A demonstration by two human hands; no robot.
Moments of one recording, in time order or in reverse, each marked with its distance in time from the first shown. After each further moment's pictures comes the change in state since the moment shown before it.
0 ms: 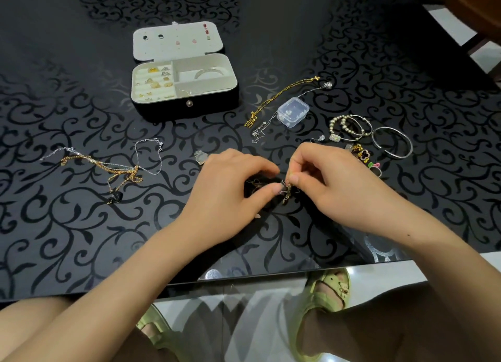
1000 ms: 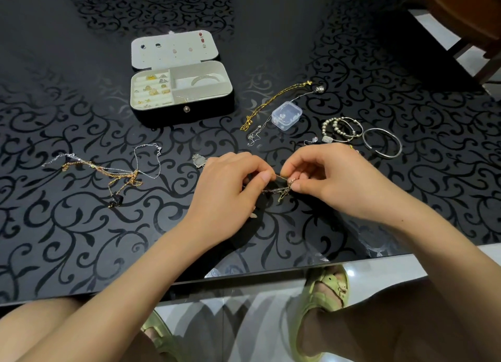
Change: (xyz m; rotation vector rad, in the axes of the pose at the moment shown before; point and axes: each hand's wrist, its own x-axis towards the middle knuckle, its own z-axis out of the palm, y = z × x) left_hand 0.001 0.007 0.004 -0.096 0.025 -0.109; right_hand 0.000 0.004 -0.010 0.166 -0.058 0.043
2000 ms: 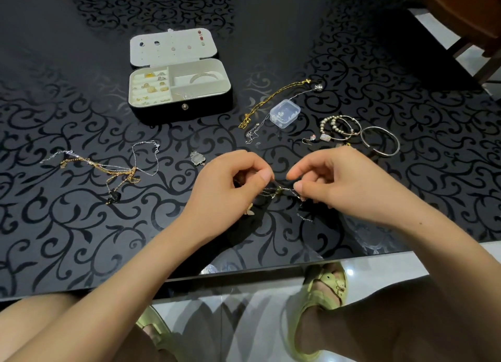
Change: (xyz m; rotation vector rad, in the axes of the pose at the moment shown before) left_hand -0.002 0.004 -0.002 -0.280 -0.037 -0.088; right_hand -0.011 0.003 -0.004 0.088 -0.023 0.115
